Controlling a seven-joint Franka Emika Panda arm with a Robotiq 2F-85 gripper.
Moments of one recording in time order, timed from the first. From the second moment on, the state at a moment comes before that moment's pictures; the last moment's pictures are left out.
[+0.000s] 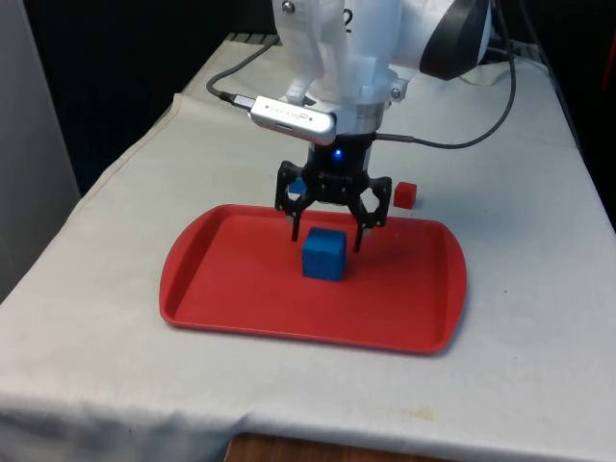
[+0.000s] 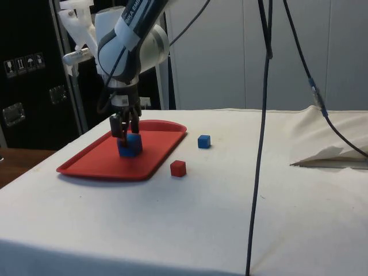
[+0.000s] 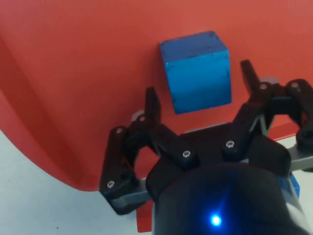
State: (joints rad) arm 0.37 0.75 -0.48 -1.74 0.31 2.51 -0.27
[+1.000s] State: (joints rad) arm 0.39 0.65 -0.52 -1.73 0.31 2.43 -0.26
